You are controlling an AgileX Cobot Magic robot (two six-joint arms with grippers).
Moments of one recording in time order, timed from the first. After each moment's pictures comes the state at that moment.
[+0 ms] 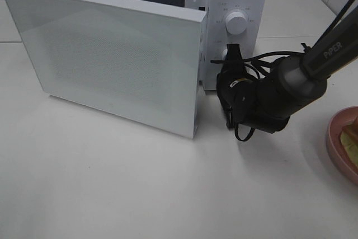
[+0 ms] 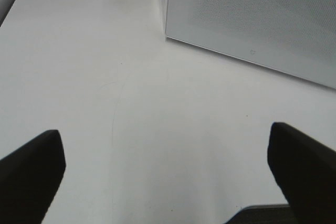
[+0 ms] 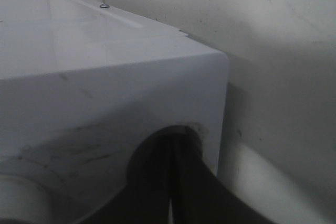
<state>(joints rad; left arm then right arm) -0.02 -0.01 -0.52 -0.07 1.08 -0.01 0.54 2.18 -0.97 0.71 -0.83 1.22</state>
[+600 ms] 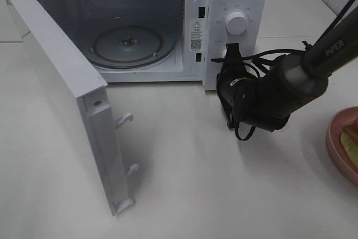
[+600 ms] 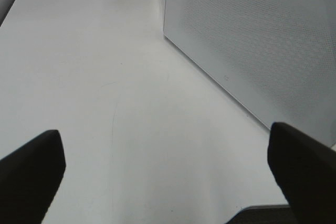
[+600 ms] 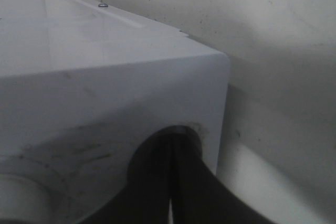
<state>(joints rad) -0.02 -0.01 -0.52 -0.07 1.08 -0.01 0.54 2.16 -0.97 0.73 -0.81 1.18</state>
